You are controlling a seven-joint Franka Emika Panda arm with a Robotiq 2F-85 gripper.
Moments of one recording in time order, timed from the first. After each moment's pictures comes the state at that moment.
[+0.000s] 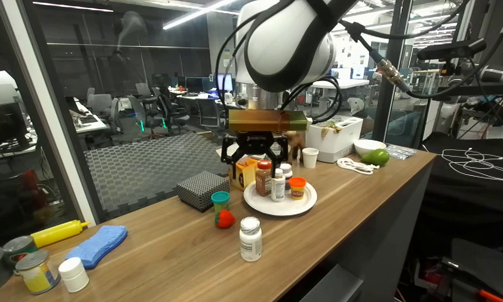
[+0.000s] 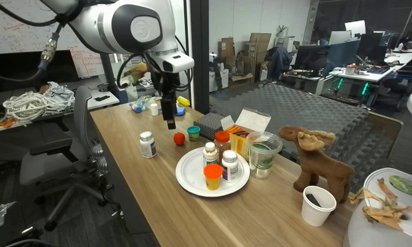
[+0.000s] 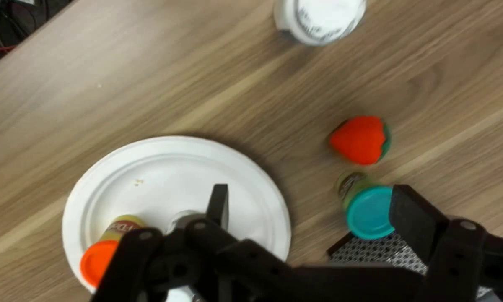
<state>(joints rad) 0.14 0.26 0.00 -2.06 -0.04 2.41 0.89</state>
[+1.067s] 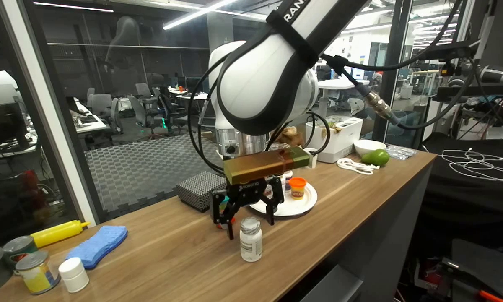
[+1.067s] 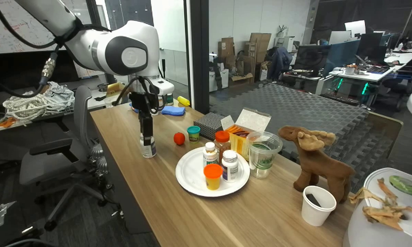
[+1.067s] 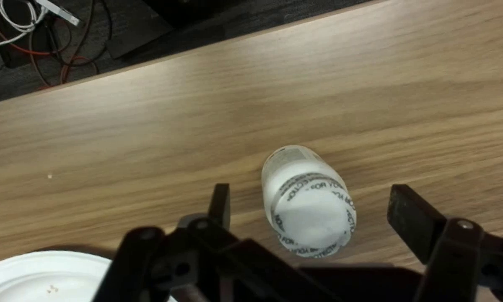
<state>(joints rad) 0.18 0.37 0.09 -2.05 0.02 2.32 0.64</state>
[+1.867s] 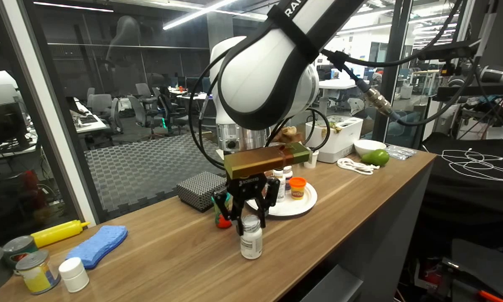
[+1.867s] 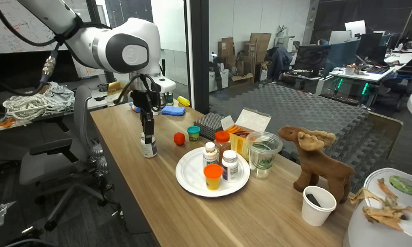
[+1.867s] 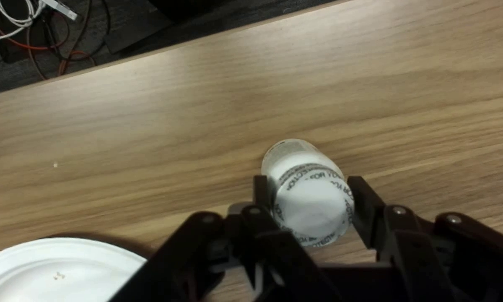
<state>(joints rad) 0.18 0.36 0.08 -2.05 0.02 2.32 0.64</state>
